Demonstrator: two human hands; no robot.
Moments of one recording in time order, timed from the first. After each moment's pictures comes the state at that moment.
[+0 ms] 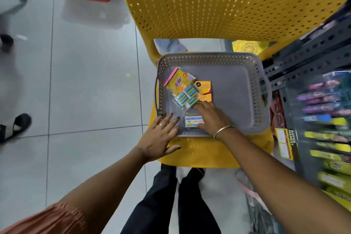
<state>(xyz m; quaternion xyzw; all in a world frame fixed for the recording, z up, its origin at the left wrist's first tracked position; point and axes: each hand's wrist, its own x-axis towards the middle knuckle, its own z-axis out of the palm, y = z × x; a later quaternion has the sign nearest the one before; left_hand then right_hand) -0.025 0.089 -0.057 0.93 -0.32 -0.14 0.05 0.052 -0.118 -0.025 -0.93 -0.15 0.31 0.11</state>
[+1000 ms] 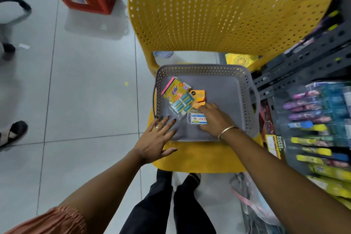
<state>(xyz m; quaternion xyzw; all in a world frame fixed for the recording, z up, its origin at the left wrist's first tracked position) -0.015 0.089 -0.042 0.94 -0.32 -0.09 0.07 0.065 -0.139 0.012 -0.94 -0.15 0.27 0.12</state>
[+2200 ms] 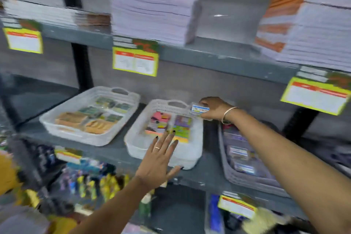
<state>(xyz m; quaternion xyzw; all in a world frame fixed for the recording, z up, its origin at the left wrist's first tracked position) -0.306 -0.353 0.341 0.62 -0.73 0.19 0.21 -0.465 -0.506 0.515 -0.91 0.41 -0.03 0.08</state>
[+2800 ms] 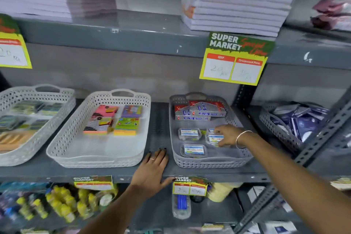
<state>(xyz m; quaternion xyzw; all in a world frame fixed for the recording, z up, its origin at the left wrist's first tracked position) -0.426 -0.418 0.277 0.59 -0.80 0.00 0.05 -0.694 -0.532 0.406 -0.80 0.58 0.10 0.13</state>
